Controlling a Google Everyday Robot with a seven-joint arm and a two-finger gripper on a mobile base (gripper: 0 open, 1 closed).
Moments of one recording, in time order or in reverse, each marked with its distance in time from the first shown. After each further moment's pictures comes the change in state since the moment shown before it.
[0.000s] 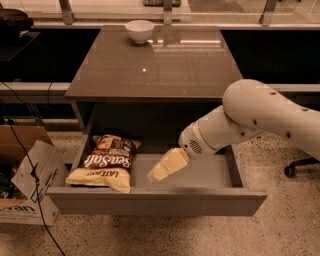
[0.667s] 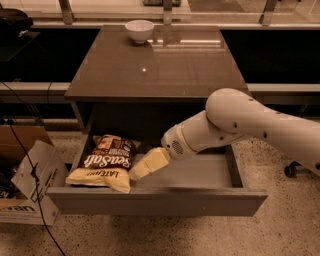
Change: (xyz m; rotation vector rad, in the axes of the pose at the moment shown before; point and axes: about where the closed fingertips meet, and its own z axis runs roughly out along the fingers) arm -0.030 0.010 0.042 -0.084 -0.097 0.011
